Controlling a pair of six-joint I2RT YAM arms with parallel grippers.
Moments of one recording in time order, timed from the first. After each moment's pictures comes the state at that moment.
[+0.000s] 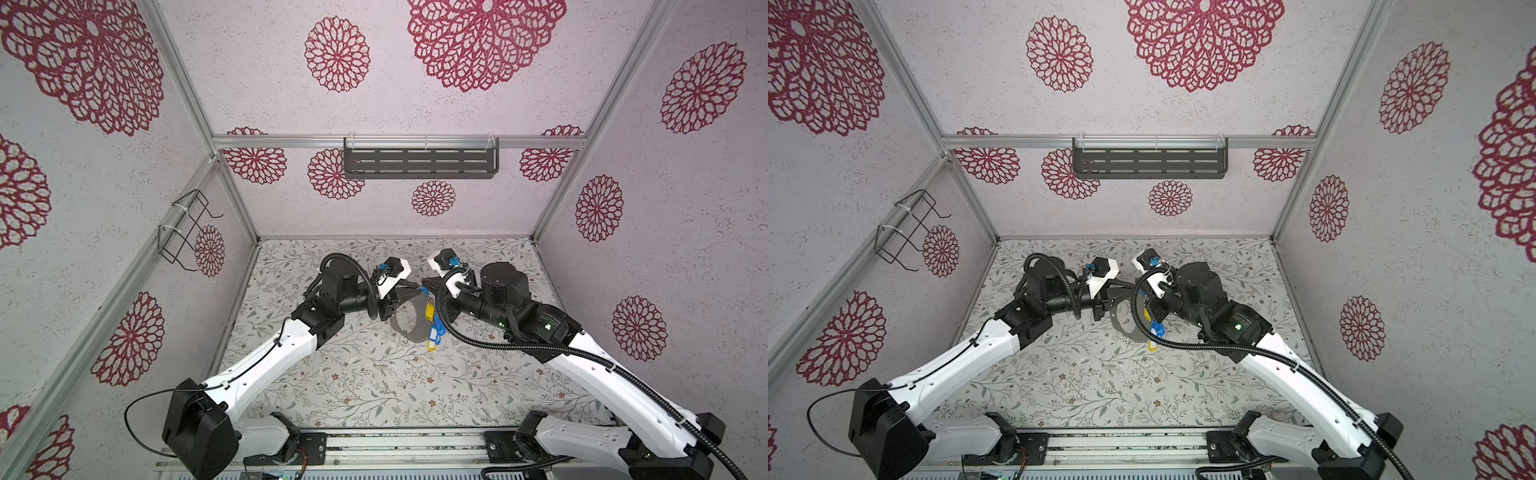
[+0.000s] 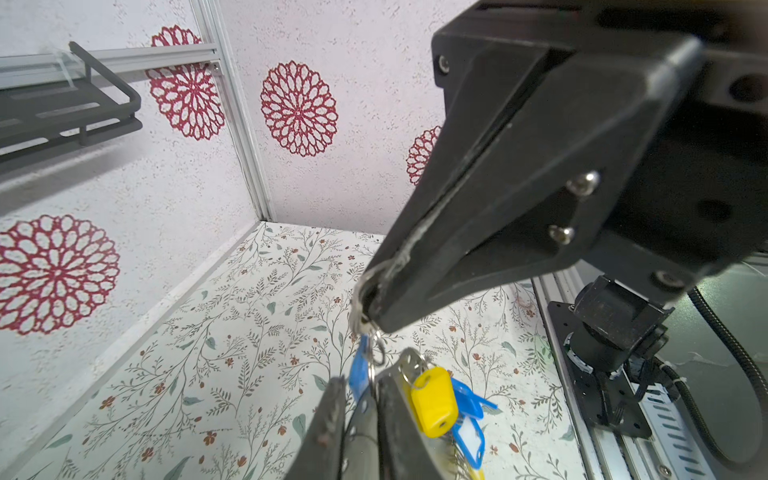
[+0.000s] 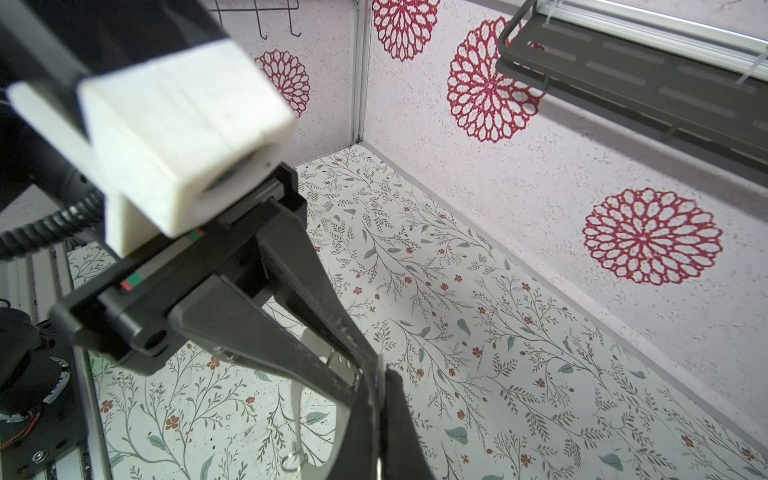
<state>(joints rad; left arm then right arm) -0.63 1.31 1.06 0.06 0.64 0.19 0.81 1.11 1.27 -0.48 -0.03 -0.11</state>
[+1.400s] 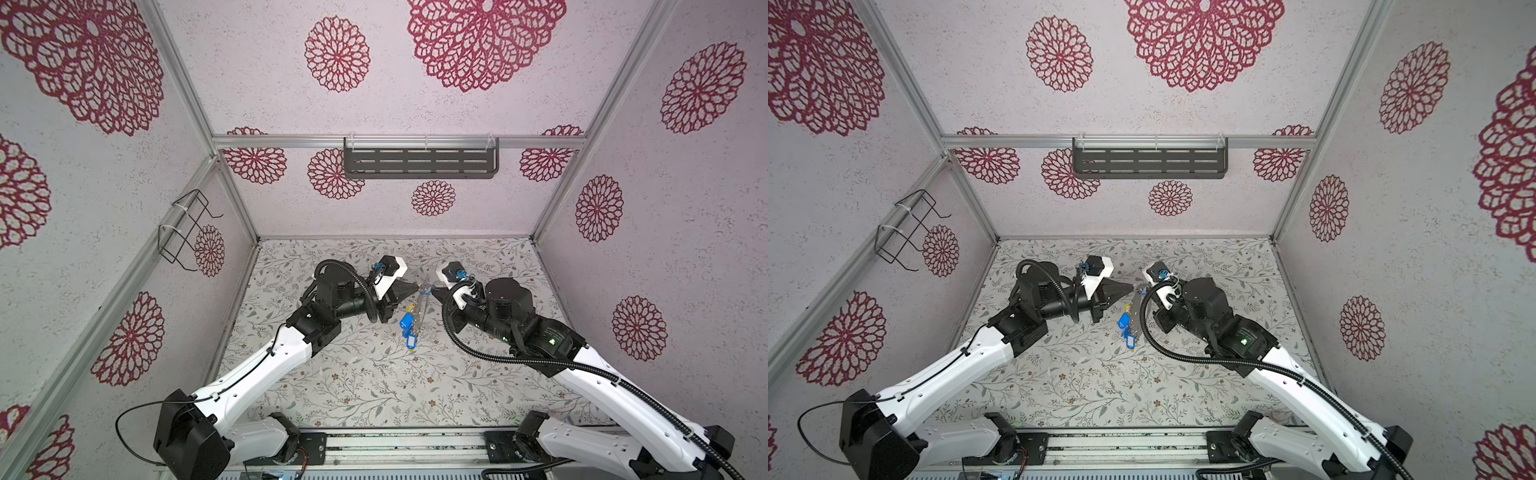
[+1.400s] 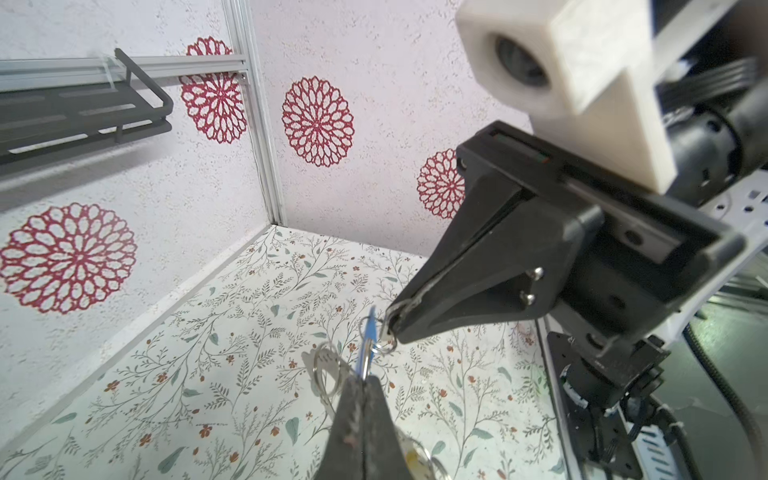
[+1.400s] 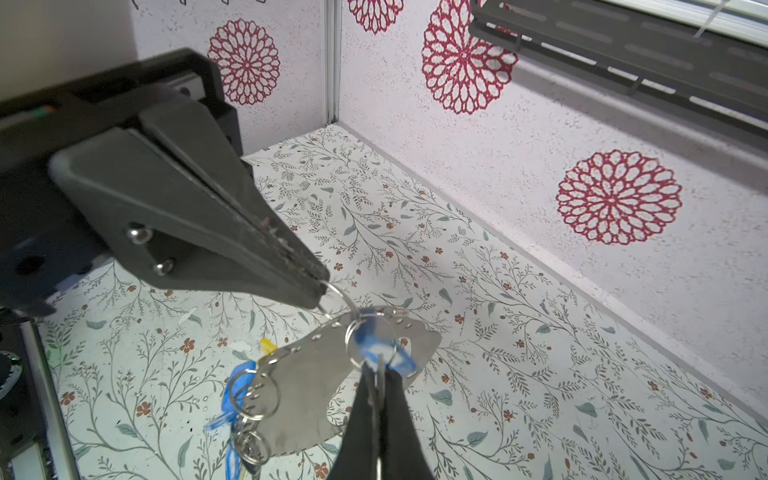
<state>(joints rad) -0.65 1.24 1.03 0.09 0.52 0.04 0.81 1.01 1.12 -0.44 0.06 -0.10</state>
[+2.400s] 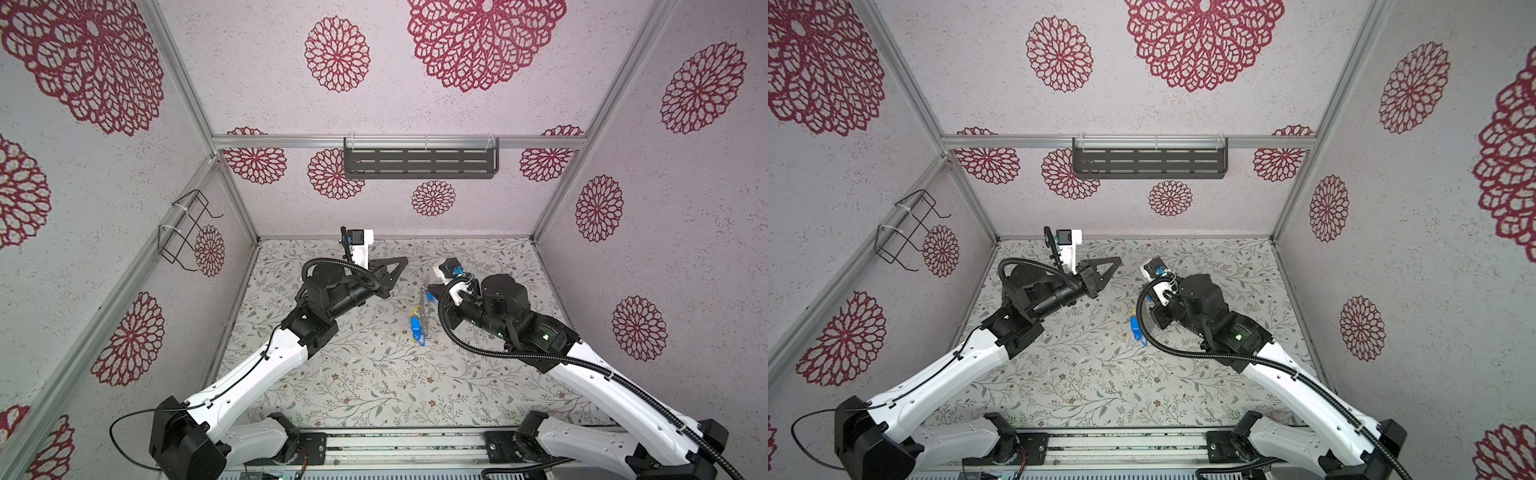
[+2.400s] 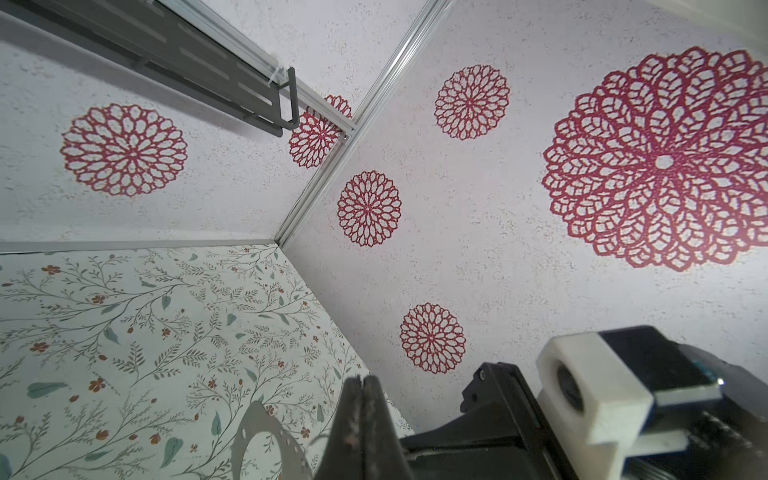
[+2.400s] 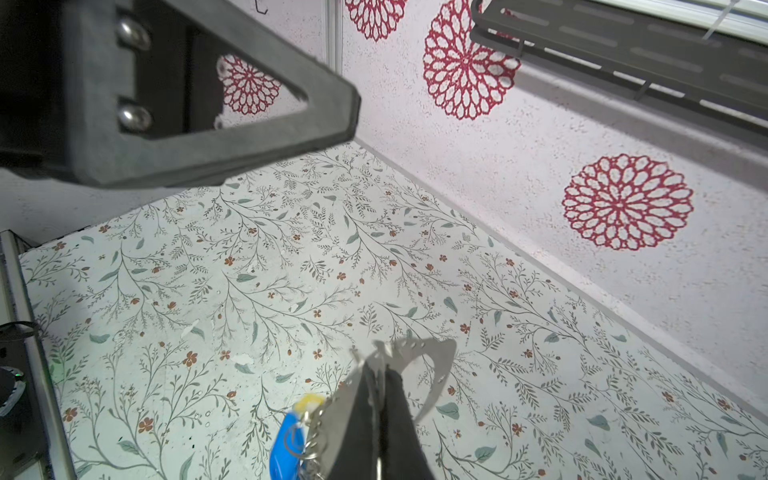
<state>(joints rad) -0.65 1.21 1.04 0.23 0.27 -0.67 0.81 1.05 1.13 -0.42 0.05 -0.09</state>
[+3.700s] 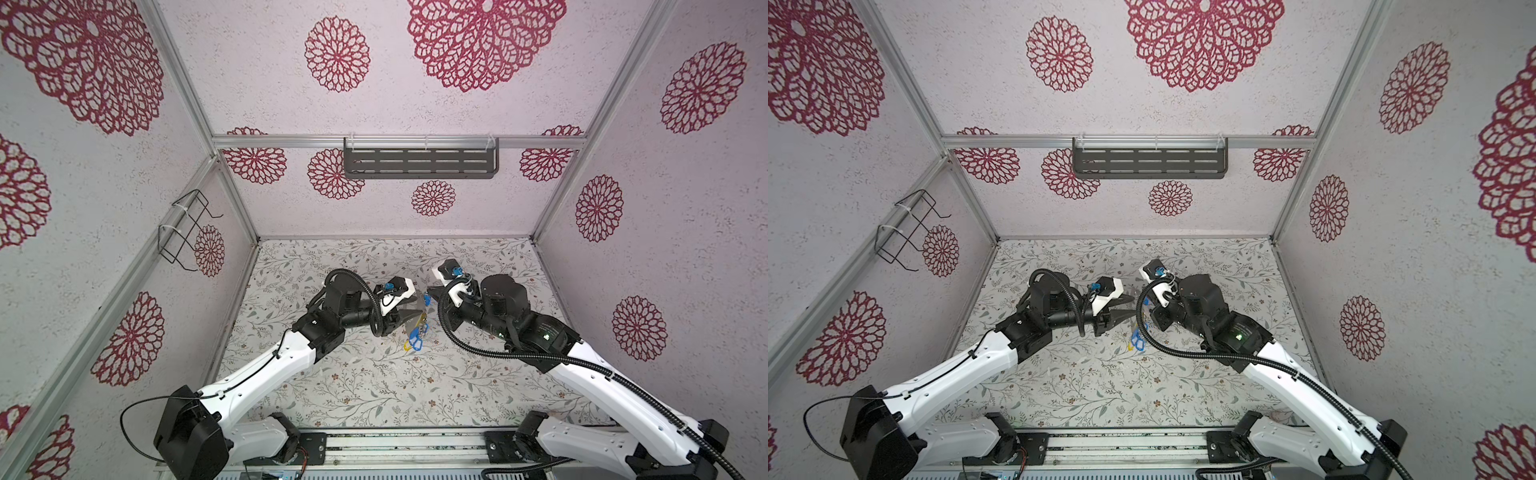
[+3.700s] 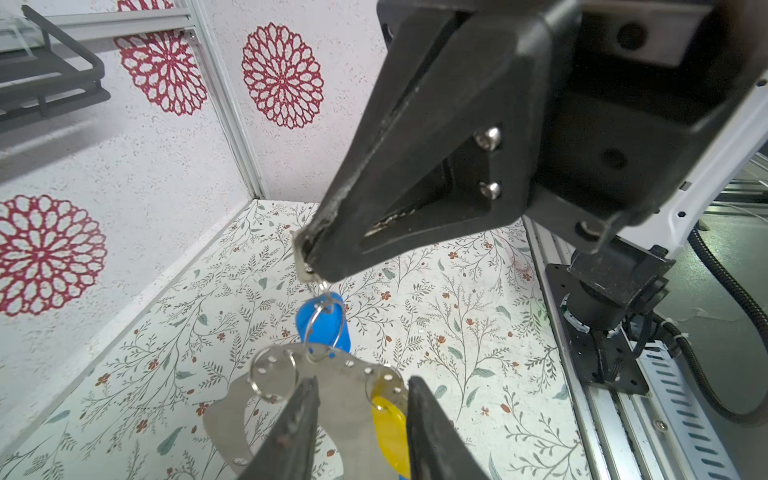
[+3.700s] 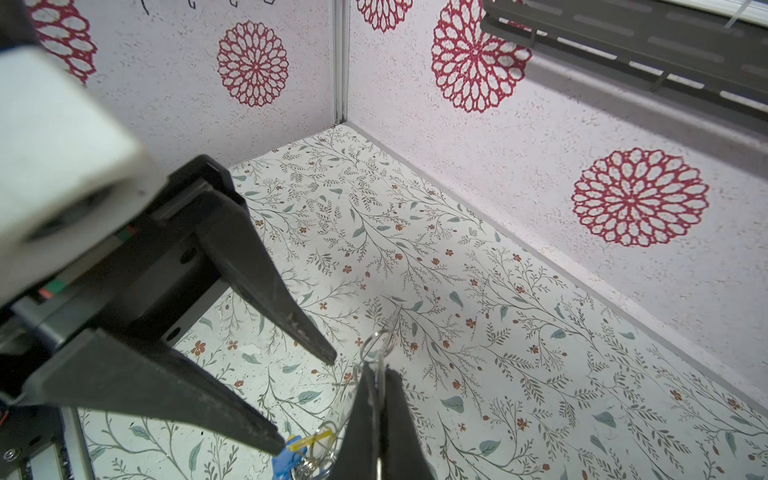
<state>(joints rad) -0.68 1.26 0.96 0.03 0.57 0.27 0.81 1.05 1.14 -0.44 0.02 -0.09</state>
